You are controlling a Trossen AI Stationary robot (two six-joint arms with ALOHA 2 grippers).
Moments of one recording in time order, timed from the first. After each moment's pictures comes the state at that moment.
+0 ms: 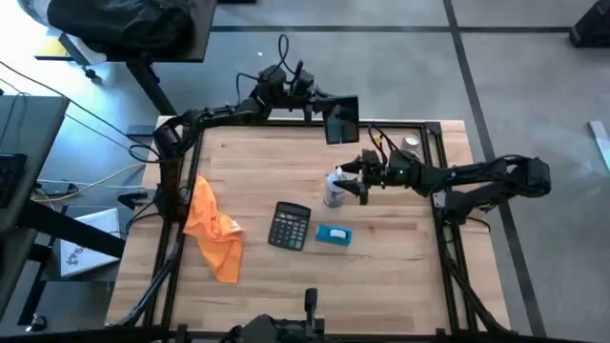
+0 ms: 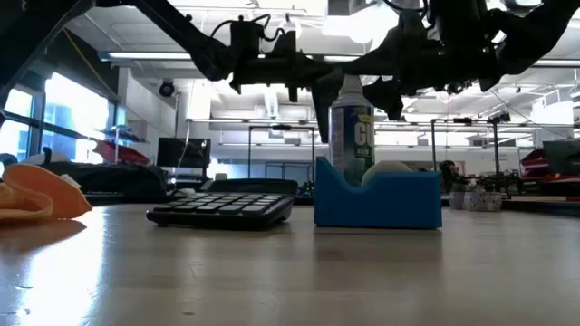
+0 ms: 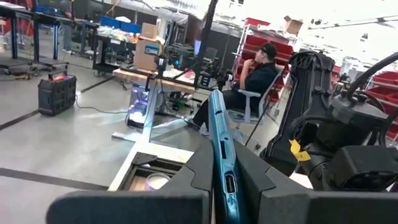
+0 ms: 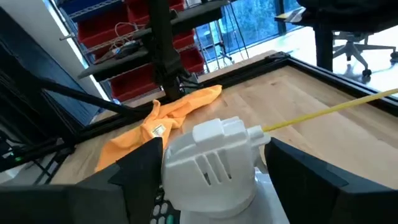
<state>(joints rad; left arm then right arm) 0.65 1.97 1.47 0.57 0.67 -0.26 -0.23 1.27 0.46 0.65 -0.16 0.29</state>
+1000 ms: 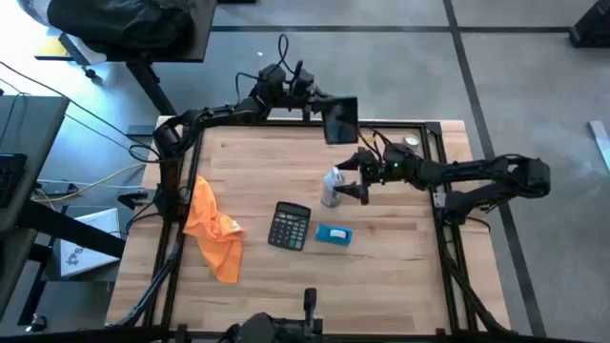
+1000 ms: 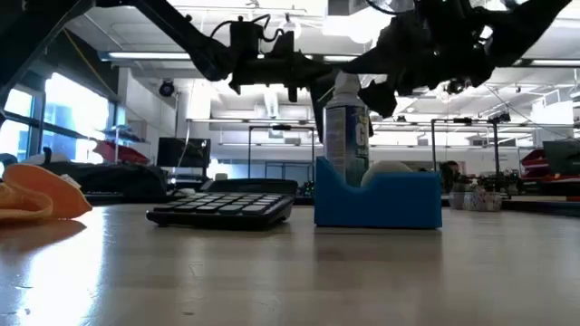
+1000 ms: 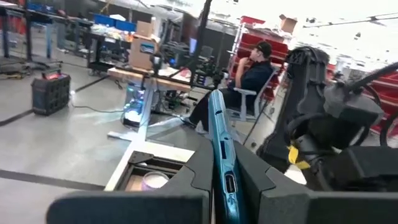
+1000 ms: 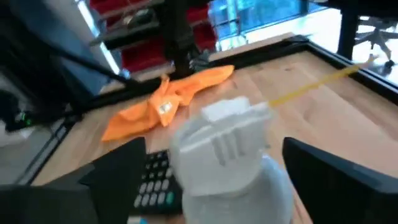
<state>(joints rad) 0.67 1.97 1.47 0.57 0.73 -0.26 -0.30 1.27 0.57 0.45 -0.35 0.14</state>
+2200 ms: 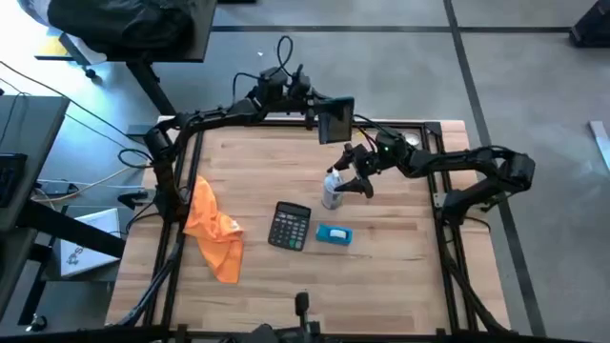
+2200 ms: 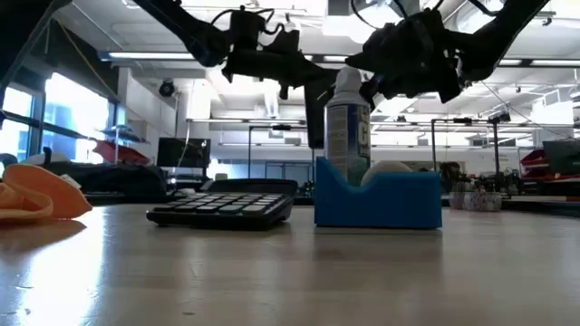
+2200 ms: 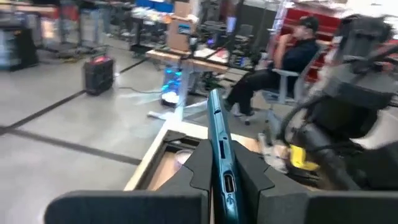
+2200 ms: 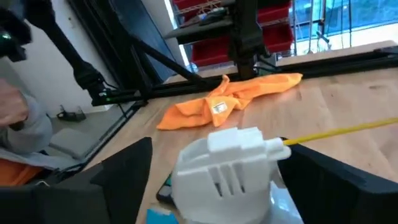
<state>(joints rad) 0.61 1.88 1.44 0.36 0.46 -0.13 -0.43 1.44 0.62 0.58 -0.77 0.10</state>
